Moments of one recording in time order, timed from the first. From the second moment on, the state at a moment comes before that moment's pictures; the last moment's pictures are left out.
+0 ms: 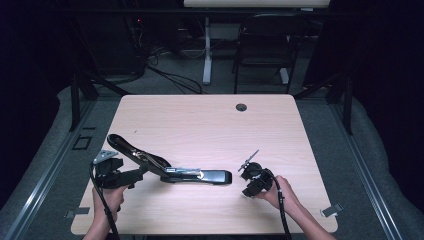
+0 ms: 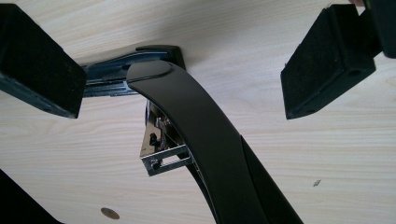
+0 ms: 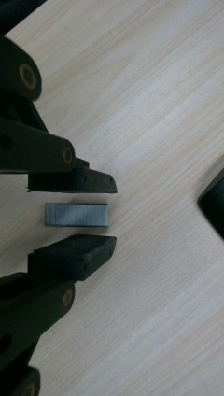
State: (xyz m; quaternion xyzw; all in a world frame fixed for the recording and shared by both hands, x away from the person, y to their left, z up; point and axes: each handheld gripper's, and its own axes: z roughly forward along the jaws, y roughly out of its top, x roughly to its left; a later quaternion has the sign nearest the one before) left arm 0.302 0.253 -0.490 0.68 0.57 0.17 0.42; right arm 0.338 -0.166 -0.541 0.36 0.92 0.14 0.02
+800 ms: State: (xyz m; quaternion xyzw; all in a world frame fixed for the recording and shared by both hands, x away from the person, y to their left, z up) left arm 0.303 0.252 -0.490 0.69 0.57 0.17 0.42; right arm 0.341 -0.164 -0.545 0.37 0.92 0.13 0.01
